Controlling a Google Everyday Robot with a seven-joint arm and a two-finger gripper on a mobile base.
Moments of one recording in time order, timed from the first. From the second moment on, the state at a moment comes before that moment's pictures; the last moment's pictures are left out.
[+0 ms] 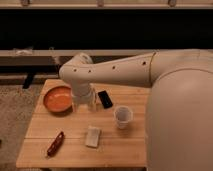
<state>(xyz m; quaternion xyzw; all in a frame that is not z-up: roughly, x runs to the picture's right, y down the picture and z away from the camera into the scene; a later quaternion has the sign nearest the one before) -0.104 0.102 0.703 -0.26 0.23 0.64 0.68</state>
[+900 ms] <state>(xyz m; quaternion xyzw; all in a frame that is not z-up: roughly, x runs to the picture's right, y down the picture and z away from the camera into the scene) -0.092 0.098 0.688 -0.24 0.25 0.64 0.68</state>
